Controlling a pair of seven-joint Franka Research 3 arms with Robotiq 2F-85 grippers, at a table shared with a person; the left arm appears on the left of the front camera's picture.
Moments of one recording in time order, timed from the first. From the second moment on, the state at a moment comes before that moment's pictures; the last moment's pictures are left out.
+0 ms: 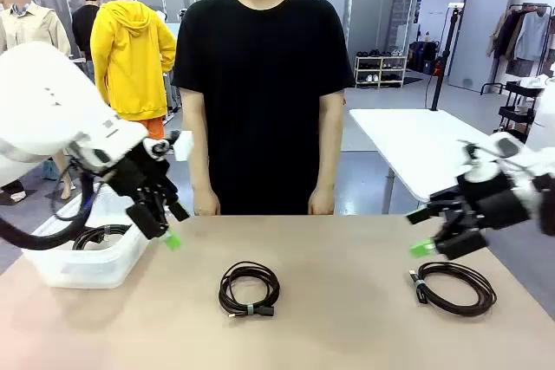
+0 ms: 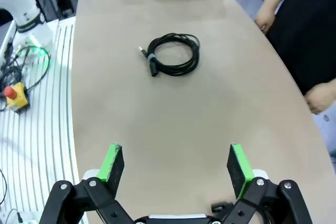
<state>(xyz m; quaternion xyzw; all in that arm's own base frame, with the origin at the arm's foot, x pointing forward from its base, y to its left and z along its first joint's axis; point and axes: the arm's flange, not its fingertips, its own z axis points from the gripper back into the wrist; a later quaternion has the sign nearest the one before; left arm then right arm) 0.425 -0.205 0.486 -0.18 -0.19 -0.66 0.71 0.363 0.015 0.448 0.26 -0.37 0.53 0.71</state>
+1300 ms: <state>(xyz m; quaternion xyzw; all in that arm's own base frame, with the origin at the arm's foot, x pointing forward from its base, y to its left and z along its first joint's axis) 0.470 -0.297 0.398 -0.15 -0.07 -0.63 0.76 0.331 -0.121 0.383 0.31 -0.48 0.49 0.66</state>
